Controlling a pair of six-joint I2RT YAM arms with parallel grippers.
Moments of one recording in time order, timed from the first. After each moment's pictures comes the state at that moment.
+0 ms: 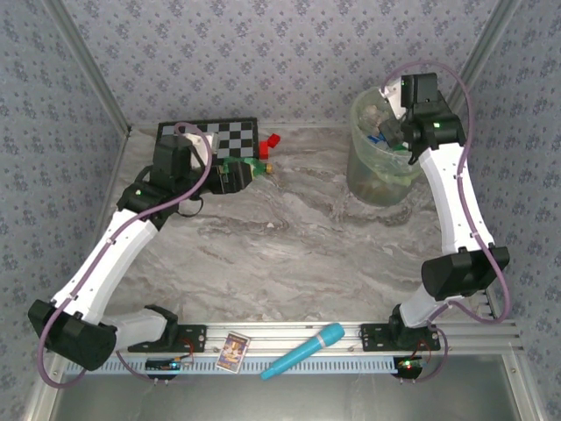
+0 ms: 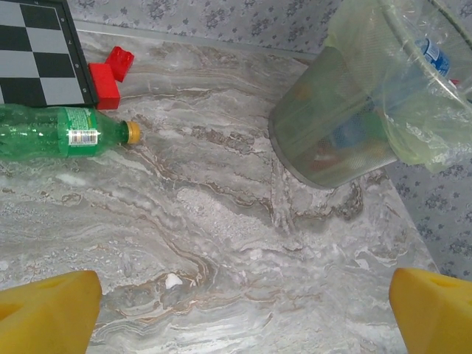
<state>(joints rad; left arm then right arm) -0.43 1.19 1.26 -0.60 0.28 -0.45 0.14 1.61 1.92 -0.95 0.42 -0.51</state>
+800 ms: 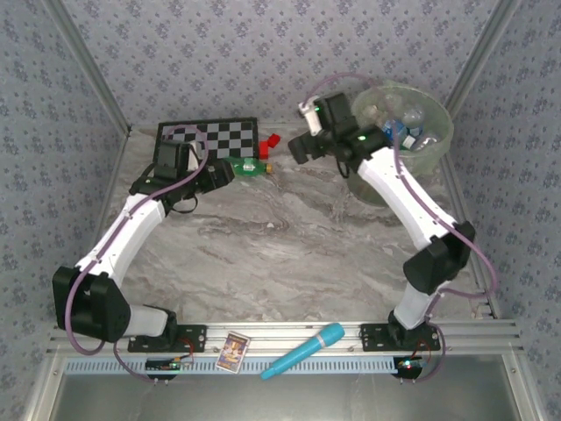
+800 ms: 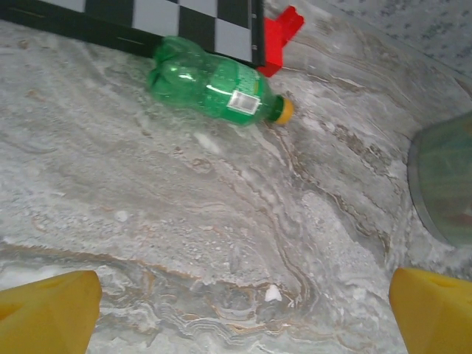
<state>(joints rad) -0.27 1.34 1.15 -0.56 0.16 -0.56 0.55 1.75 1.87 -0.82 0.16 -0.11</state>
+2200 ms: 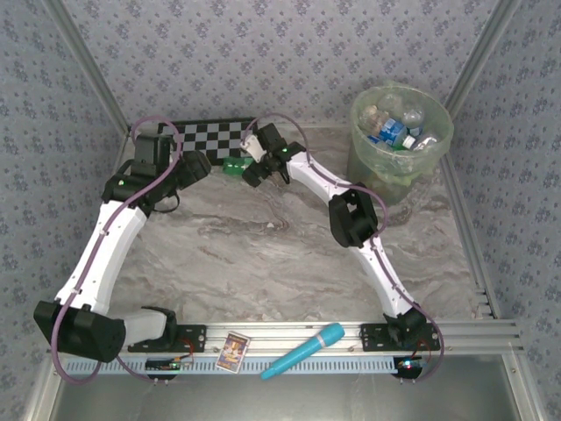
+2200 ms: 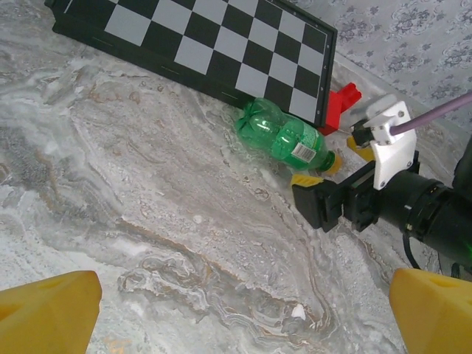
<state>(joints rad) -0.24 1.22 1.31 -0.83 -0.06 -0.65 0.61 2.57 2.35 -0.62 -0.05 -0.33</state>
